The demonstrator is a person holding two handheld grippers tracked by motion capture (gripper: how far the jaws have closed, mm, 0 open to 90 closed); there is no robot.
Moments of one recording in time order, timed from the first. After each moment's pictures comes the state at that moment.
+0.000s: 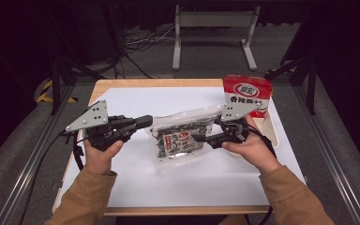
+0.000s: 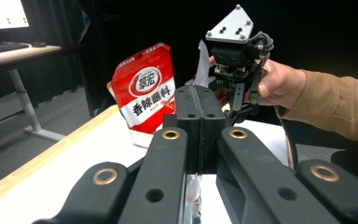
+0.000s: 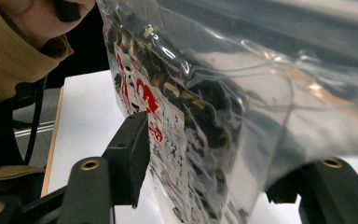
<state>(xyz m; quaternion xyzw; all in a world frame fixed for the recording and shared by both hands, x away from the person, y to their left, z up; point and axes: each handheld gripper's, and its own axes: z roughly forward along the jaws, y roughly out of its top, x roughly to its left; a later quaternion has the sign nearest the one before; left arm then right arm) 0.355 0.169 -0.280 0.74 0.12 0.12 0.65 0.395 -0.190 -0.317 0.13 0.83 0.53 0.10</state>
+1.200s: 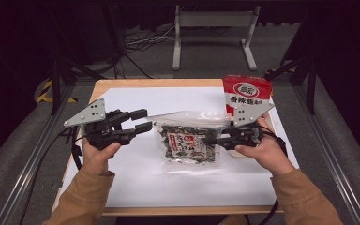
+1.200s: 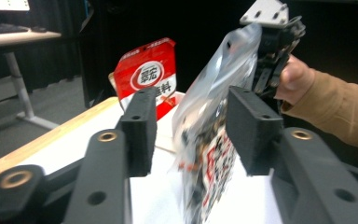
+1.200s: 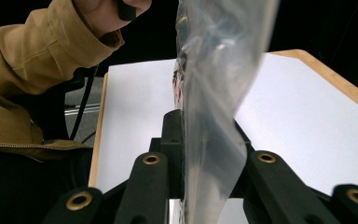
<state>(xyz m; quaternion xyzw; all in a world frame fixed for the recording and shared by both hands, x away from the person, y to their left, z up) 0.362 0.176 -0.284 0.74 0.16 0.09 0.65 0.374 -0.213 -0.293 0.08 0.84 0.53 0.06</state>
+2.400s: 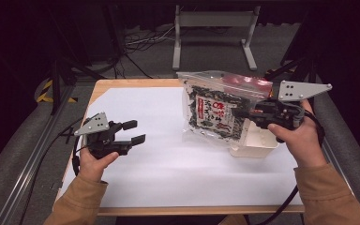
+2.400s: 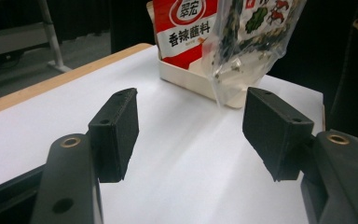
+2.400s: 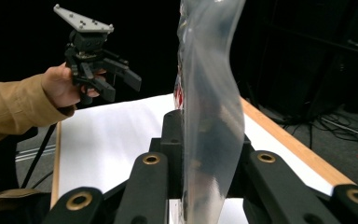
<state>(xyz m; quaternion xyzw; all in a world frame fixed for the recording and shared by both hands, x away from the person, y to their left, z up) 0.371 0.195 -0.343 0.77 0.23 0.11 0.59 0.368 -0.275 -0.229 0.15 0.79 0.57 0.16</state>
